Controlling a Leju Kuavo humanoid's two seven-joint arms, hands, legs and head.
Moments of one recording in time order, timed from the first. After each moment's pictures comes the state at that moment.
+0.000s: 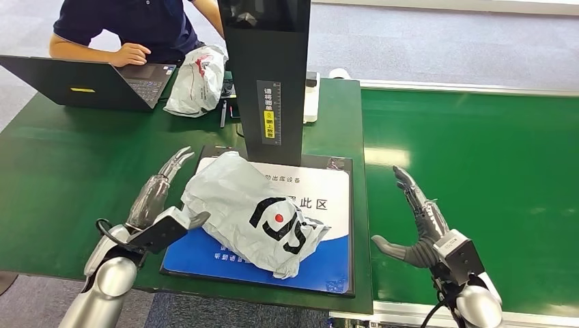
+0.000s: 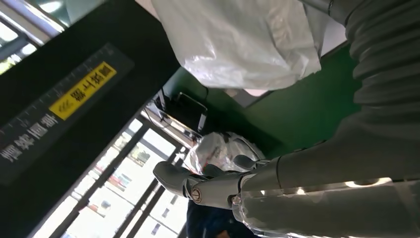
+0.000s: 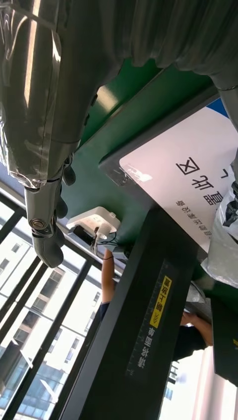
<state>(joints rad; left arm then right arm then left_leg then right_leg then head) -0.11 0.13 -0.12 -1.43 -0.72 -0.10 -0.36 -0.06 -0.25 0.09 -1.71 0.12 0.13 -0.39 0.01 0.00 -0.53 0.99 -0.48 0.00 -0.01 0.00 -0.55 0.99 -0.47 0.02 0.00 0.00</state>
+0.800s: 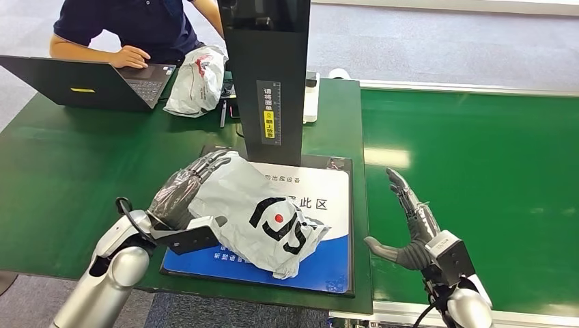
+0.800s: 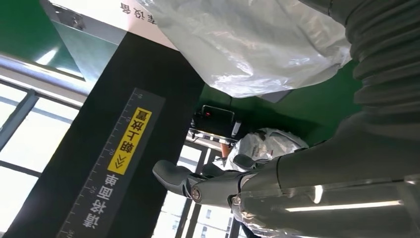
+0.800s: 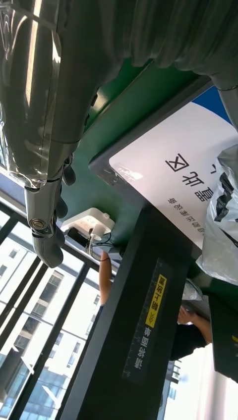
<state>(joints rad) -0.24 0.20 -0.30 -1.42 -0.86 -0.18 -0.32 -0.04 -0.19 0.09 -1.71 0.14 0.13 -0.37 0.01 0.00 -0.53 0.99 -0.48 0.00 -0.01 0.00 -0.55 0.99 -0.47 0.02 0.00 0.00</state>
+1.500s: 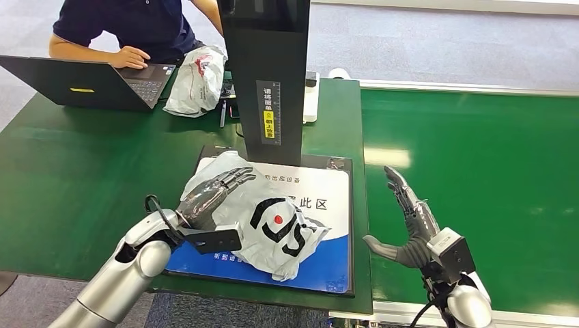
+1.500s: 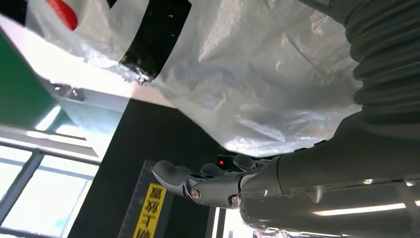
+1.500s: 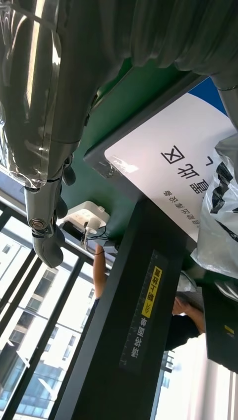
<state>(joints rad) -0.36 0.21 -0.49 -1.18 -0.82 -0.18 -0.33 -0.06 -0.19 0.08 -1.71 0.12 0.16 -0.38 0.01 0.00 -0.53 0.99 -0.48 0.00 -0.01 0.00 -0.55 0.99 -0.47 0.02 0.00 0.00</state>
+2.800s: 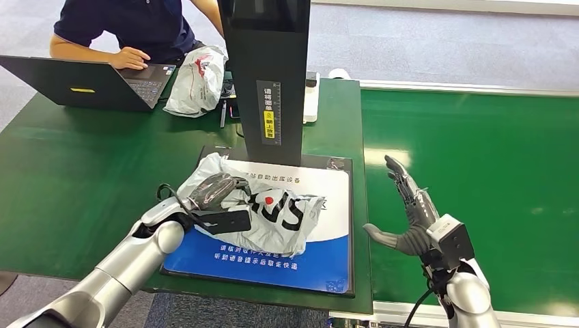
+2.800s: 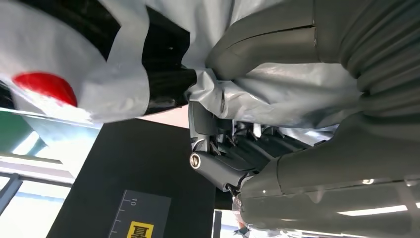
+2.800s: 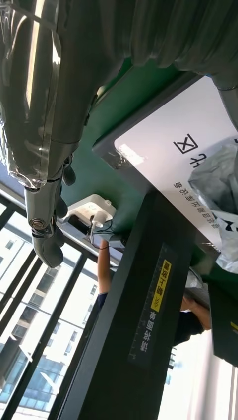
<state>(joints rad) -0.53 0.17 -0.59 -0.87 -0.74 -0.12 -0.36 -0.13 -0.19 0.09 -1.66 0.11 0.17 -0.37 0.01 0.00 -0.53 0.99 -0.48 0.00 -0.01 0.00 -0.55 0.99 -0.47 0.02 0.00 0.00</state>
